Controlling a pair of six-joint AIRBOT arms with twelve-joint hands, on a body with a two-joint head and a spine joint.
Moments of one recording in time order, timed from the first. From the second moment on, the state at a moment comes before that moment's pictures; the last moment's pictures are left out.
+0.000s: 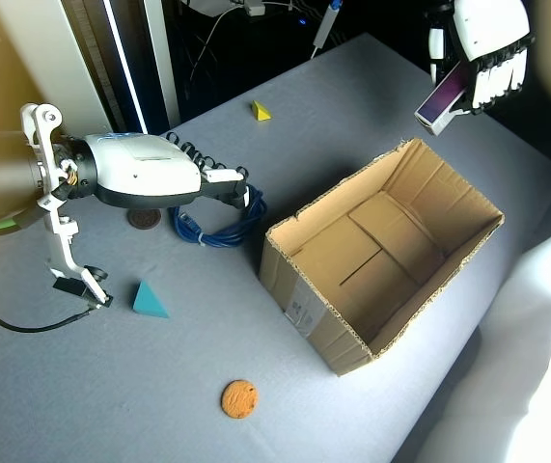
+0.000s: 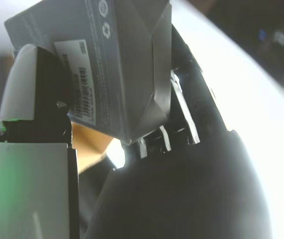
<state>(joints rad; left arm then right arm) 0.08 -0.57 0.84 -1.52 -0.21 2.65 -0.39 -0.79 1.05 -1.26 0.87 -0.39</state>
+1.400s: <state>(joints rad) -0.15 -0.69 0.92 -1.07 -0.07 2.32 -0.39 -0.79 1.05 -1.26 0.88 -0.40</state>
